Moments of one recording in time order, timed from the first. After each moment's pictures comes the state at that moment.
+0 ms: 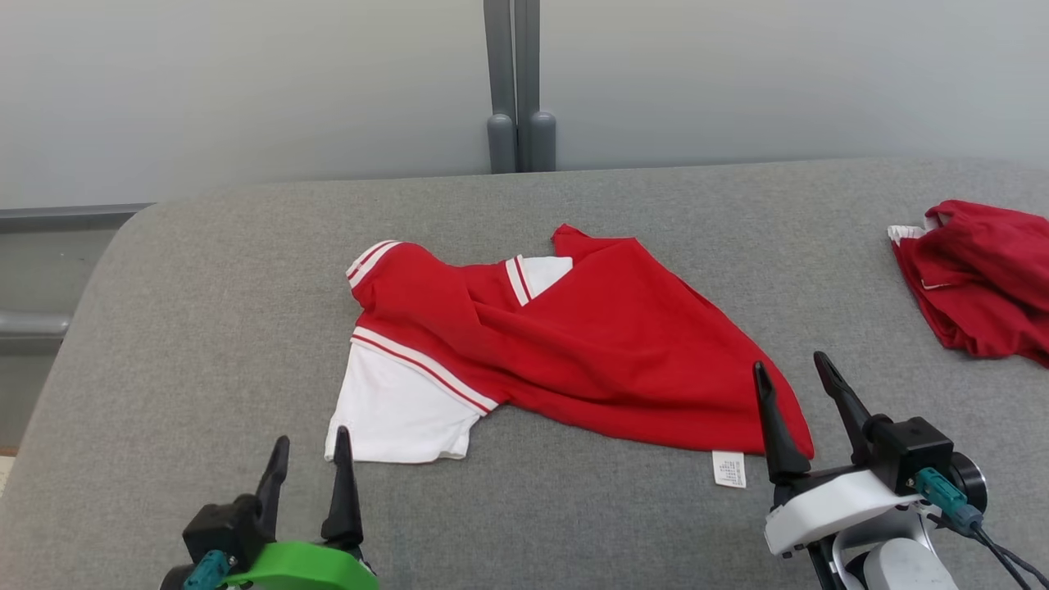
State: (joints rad) left arm 0.00 0.05 -0.14 0.28 -0.36 -0.02 -0.26; right arm -0.05 -0.05 0.06 0.20 0.13 0.13 -0.26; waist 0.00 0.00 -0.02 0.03
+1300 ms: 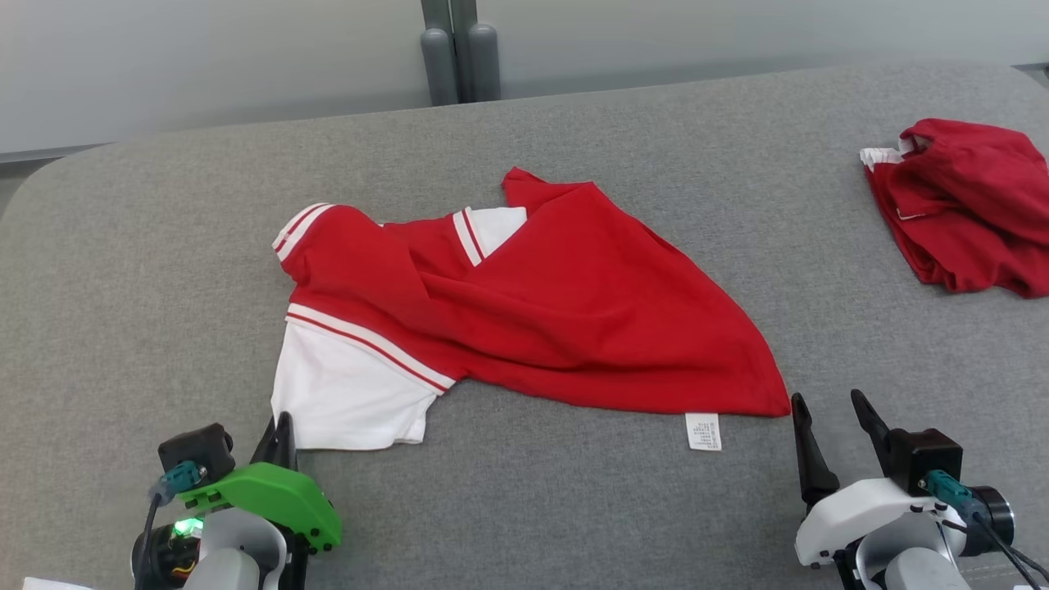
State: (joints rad) left arm -0.24 0.09 -0.11 0.61 -0.45 0.01 -0.08; right arm -0.10 -0.05 -0.05 0.42 0.08 0.13 -0.26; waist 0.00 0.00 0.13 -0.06
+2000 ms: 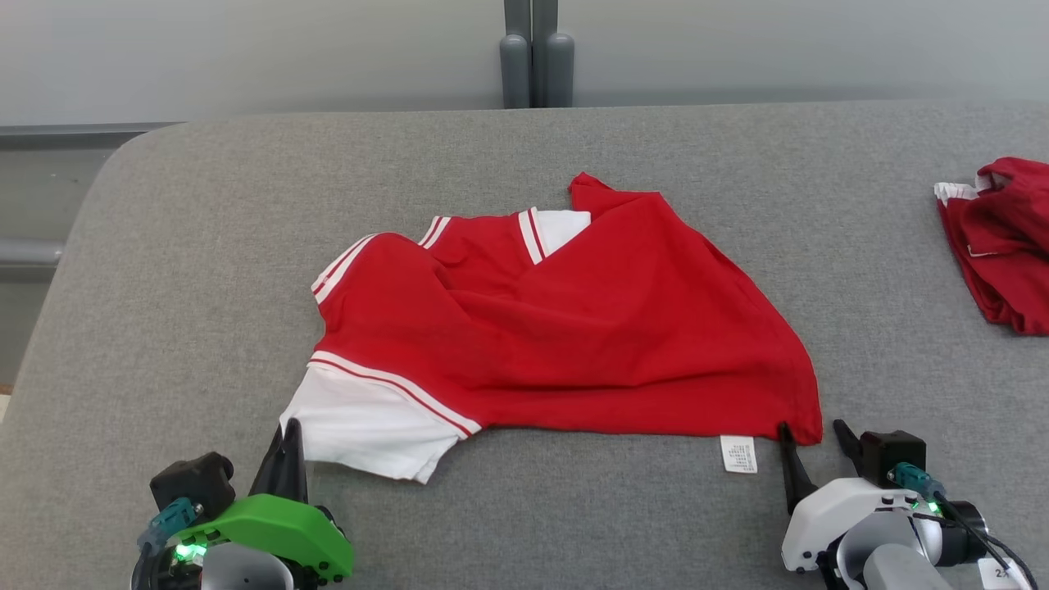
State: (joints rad) left arm -0.04 0.10 -0.13 0.23 -0.47 0.07 -0.02; right arm -0.23 -0.05 -0.04 0.74 0.07 0.13 -0.27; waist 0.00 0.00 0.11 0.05
